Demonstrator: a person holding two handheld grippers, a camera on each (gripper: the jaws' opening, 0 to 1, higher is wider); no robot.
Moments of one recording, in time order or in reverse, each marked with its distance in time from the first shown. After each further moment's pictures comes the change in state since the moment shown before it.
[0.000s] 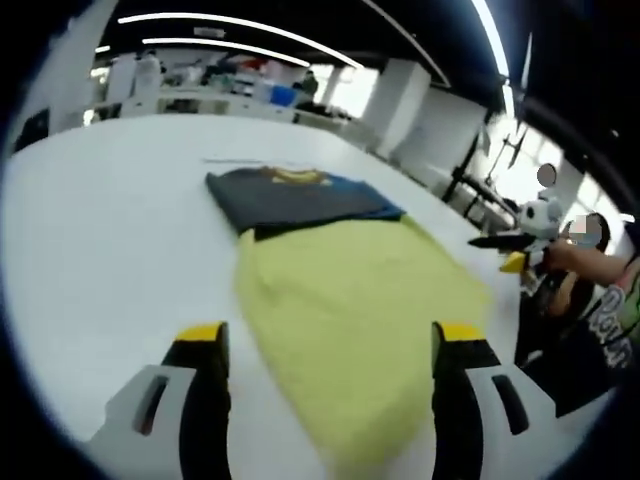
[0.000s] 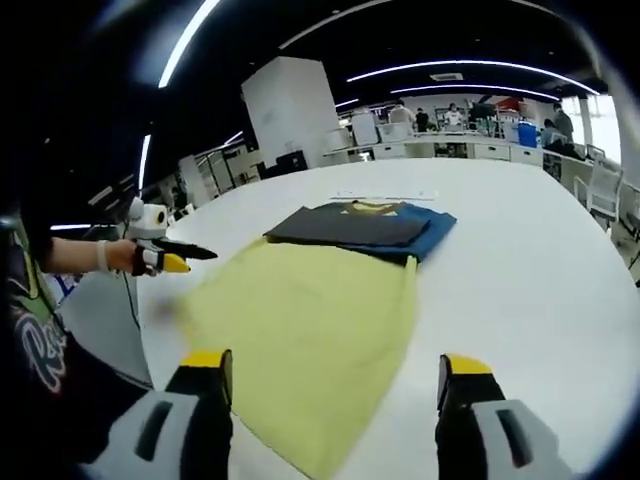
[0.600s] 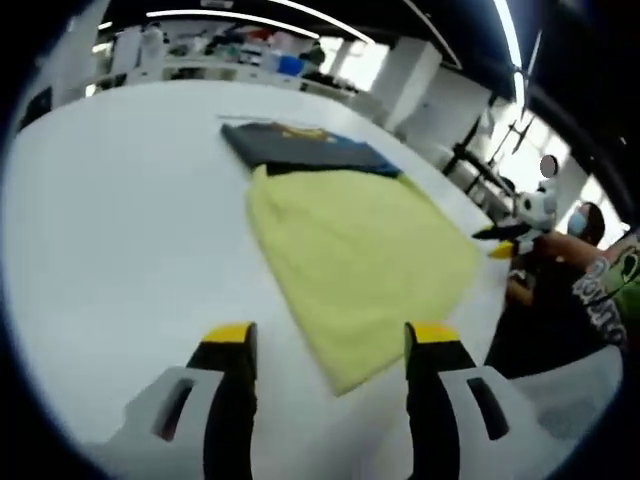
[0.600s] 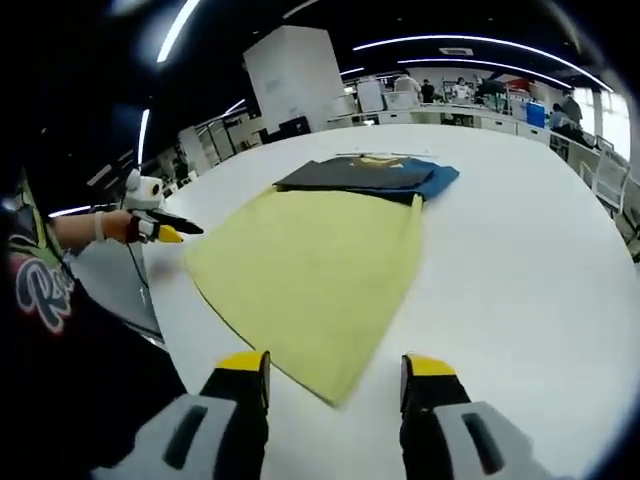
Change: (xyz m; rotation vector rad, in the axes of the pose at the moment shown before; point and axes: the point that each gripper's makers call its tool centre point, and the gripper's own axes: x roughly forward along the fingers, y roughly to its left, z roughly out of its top) left arm -0.035 -0.007 -0.052 -0.082 0.109 -0.006; right arm -0.027 0.007 -0.054 0.029 0.125 0.005
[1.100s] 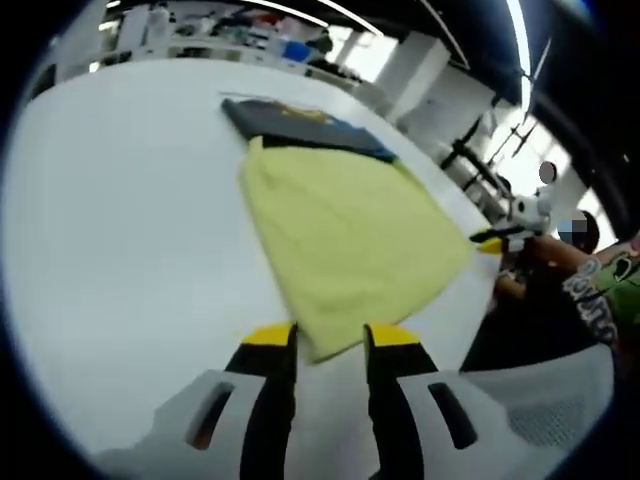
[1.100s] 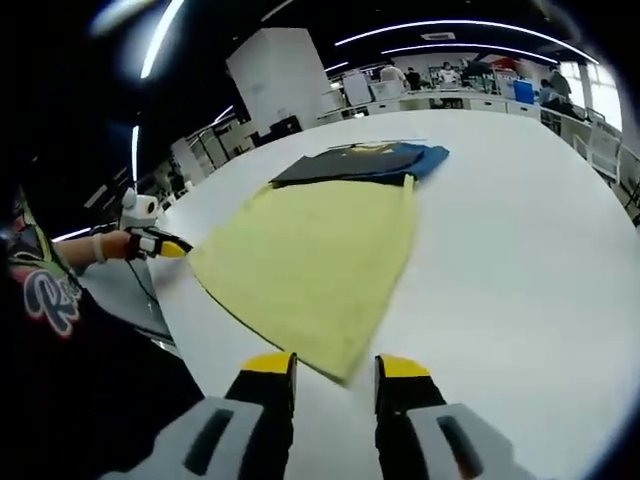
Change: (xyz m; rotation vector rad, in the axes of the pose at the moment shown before) left arm -0.005 -0.019 -0.021 -0.063 0.046 -0.022; right arm 0.000 0.006 -0.010 0.095 0.016 0.029
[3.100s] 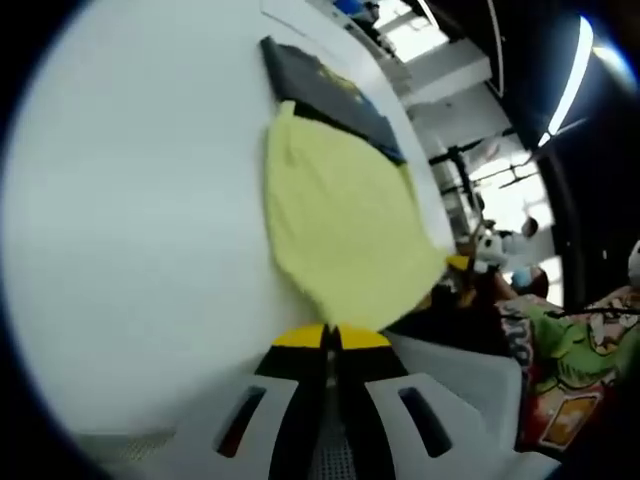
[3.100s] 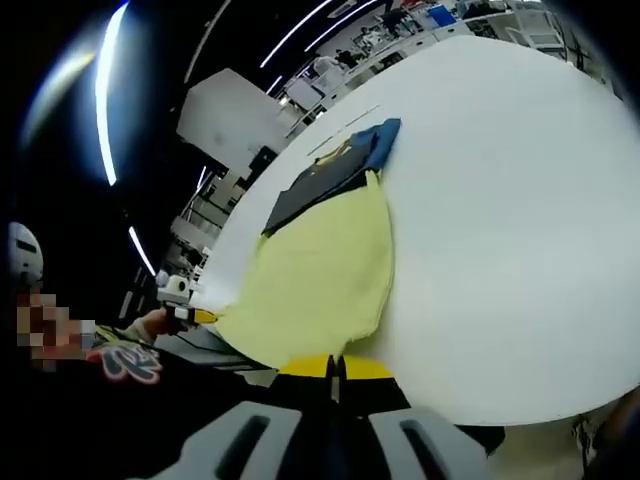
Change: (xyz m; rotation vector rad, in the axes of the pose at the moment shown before) left arm -0.045 -0.041 -0.034 -0.346 0.183 -0.181; right arm -0.047 0.045 -0.013 0.463 -0.055 0.175
